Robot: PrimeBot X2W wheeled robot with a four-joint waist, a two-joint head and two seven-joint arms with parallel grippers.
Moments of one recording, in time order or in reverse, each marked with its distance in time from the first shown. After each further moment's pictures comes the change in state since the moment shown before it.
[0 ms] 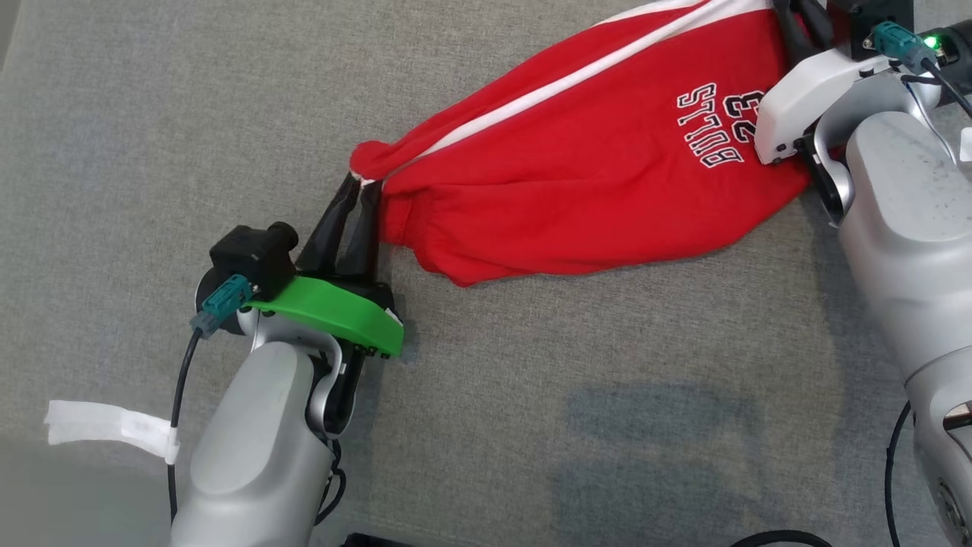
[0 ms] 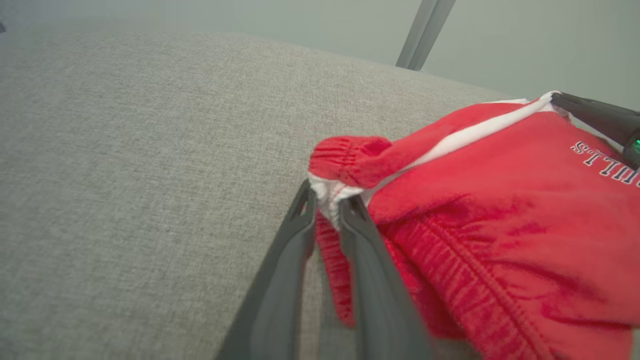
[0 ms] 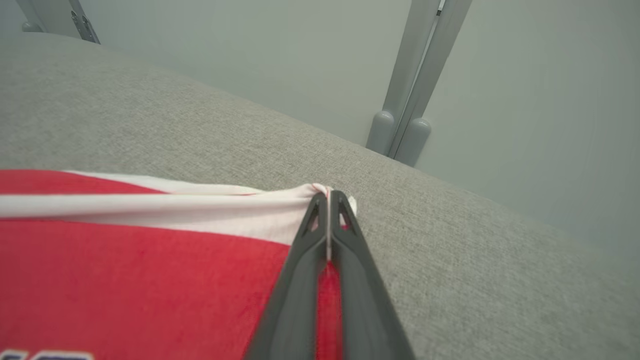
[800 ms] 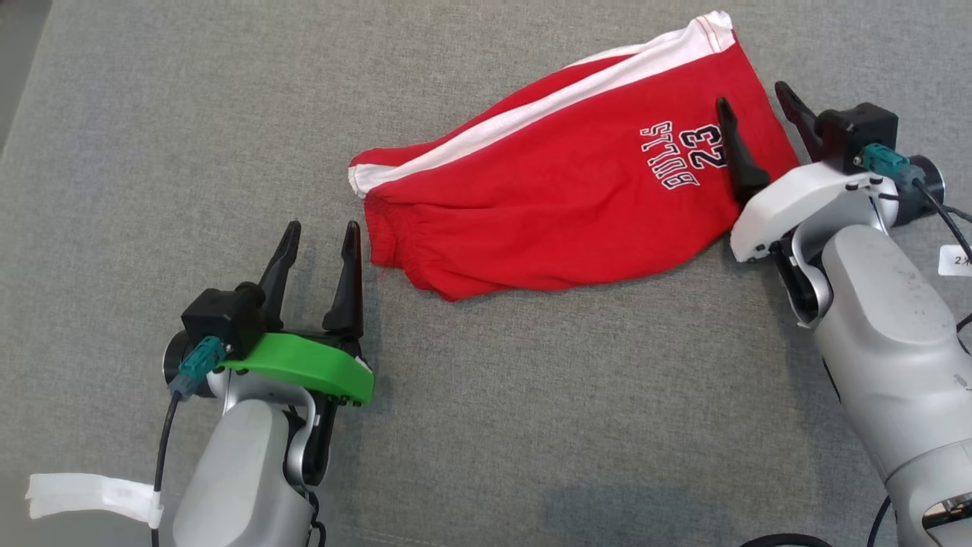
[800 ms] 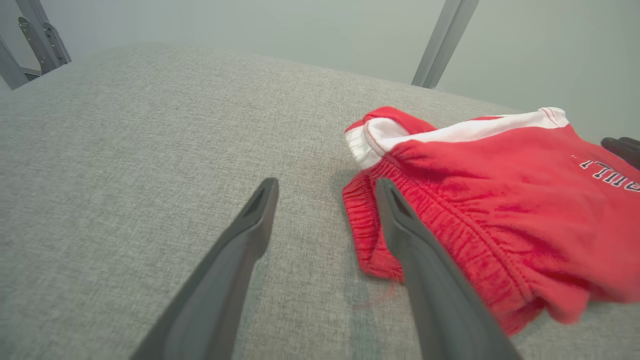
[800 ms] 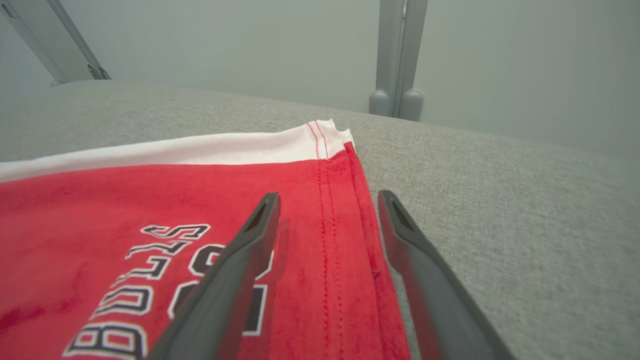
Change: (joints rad) left arm 0.139 0.001 0.105 -0.065 0.079 0.014 0.000; right arm 0.248 0.019 -0.004 -0.165 0.204 0.000 -0.004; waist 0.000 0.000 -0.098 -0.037
